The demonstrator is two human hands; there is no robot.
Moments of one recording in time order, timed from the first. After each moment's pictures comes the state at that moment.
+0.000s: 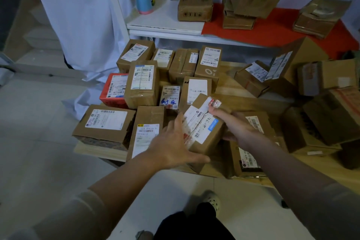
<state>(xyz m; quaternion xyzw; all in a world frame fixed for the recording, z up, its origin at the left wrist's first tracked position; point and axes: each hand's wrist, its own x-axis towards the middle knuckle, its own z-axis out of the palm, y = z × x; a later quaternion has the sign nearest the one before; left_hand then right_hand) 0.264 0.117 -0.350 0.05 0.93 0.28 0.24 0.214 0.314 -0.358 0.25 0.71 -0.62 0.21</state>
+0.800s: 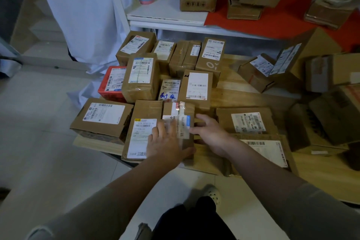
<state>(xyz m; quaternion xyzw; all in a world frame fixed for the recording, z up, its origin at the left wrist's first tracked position) 0.267 0.134 -0.401 -0.05 0.98 0.10 0.16 0.221 0.274 -0.391 0.12 0.76 -0.57 0.29</state>
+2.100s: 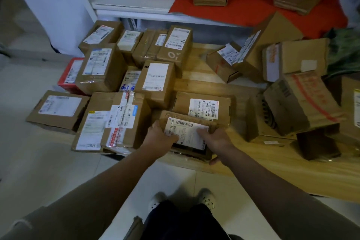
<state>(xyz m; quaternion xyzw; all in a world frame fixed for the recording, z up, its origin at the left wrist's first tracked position) 0.254 0.256 -0.426 -0.23 0.82 0.48 0.22 0.239 0.443 -0.427 0.26 0.76 -0.49 0.33</state>
